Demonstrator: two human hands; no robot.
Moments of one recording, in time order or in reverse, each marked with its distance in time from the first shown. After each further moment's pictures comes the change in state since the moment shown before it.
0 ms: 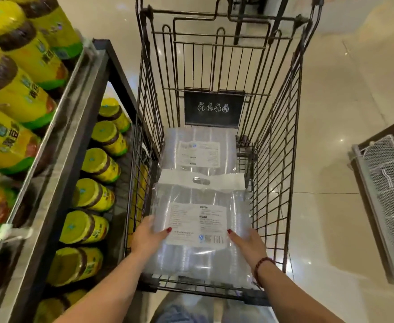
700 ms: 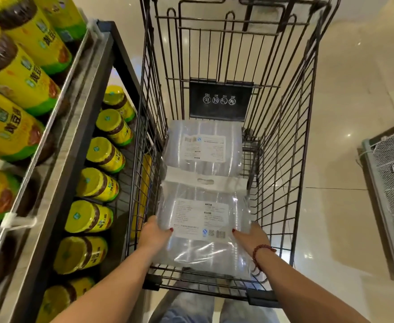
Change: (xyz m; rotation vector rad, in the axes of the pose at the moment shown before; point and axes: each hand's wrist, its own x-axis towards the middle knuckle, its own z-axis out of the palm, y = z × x) left_hand 0.005 -0.013 0.003 0.145 -0.102 -0.092; right_hand 0.028 0.006 0.008 -0.358 -0.002 0.106
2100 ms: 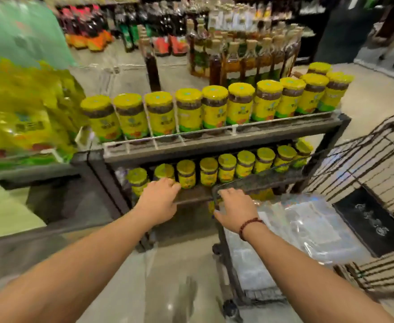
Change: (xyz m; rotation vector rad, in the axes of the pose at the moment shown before) left_hand -0.348 -0.043 0.054 0.458 0.785 -0.257; right_hand -0.201 -0.069 -0.022 -1.353 -0.235 -1.826
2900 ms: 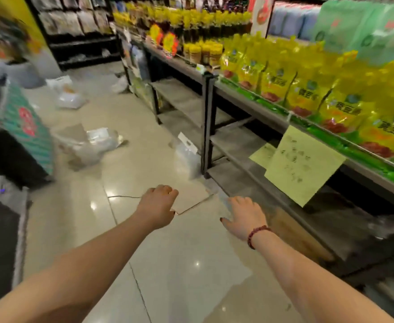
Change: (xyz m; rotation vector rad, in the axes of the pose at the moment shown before) left_hand -0.620 -0.275 0.114 -0.167 -0.168 -1.266; right_hand -0.125 -0.626 0.137 -0.261 -0.221 -1.134
